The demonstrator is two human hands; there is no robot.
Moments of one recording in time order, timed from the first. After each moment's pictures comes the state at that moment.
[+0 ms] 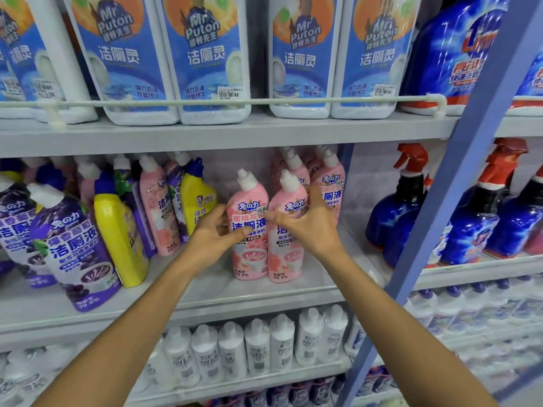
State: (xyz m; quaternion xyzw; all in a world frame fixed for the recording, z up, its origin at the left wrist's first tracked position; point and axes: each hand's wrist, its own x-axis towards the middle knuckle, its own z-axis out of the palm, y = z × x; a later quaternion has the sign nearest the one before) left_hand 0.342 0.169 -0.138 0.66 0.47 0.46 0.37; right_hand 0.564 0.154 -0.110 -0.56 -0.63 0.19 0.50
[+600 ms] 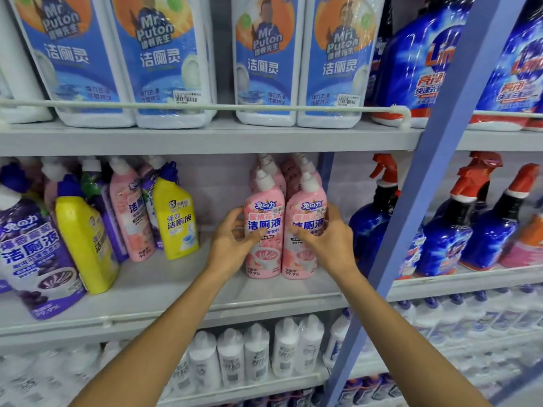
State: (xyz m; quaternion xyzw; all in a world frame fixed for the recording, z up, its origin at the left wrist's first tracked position) left_hand 0.438 0.184 -0.160 0.60 0.46 0.56 0.33; right_hand 0.654 0.164 -0.139 -0.59 -0.61 0.13 0.52
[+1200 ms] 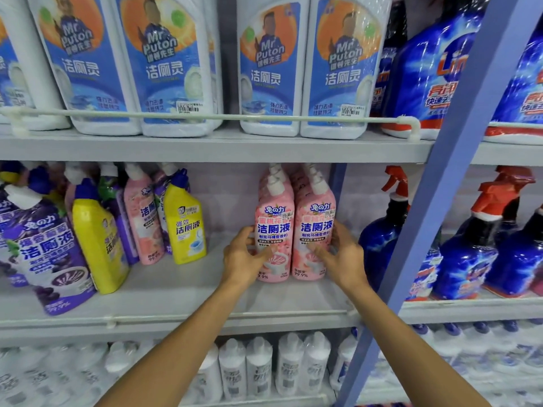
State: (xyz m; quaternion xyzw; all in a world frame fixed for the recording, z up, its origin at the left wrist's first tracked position) left_hand 0.461 0.196 -0.184 0.58 0.57 0.53 0.26; right_hand 0.685 0.193 -0.176 -0.53 -0.65 0.16 0.52
